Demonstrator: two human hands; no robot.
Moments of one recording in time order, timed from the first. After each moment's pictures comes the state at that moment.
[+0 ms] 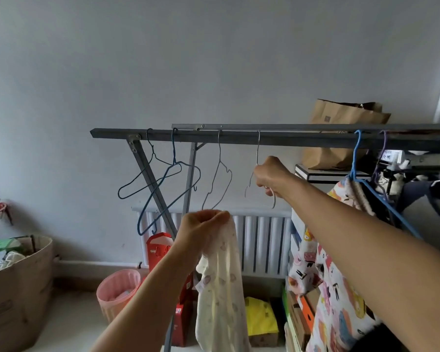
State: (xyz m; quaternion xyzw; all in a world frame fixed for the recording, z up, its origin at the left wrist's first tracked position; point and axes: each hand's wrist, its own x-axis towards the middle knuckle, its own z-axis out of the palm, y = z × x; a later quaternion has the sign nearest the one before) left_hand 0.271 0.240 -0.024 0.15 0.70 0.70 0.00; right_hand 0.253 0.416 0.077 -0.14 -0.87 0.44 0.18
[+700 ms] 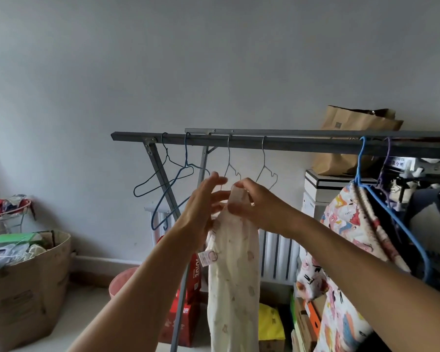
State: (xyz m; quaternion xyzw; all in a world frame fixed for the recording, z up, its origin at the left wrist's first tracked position) left_hand 0.300 0.232 0.030 0.18 0.64 0.75 0.05; right_hand 0.342 0.373 0.053 0.12 -0.91 0.38 0.10
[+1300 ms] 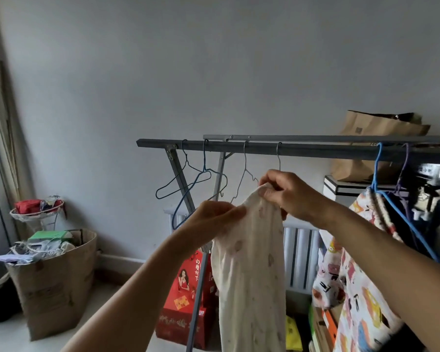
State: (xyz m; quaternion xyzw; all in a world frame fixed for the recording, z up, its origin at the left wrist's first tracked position) left_hand 0.321 0.198 0.025 0.30 0.78 0.55 0.00; right_hand 0.349 0.397 0.074 0.18 -0.87 0.43 0.16
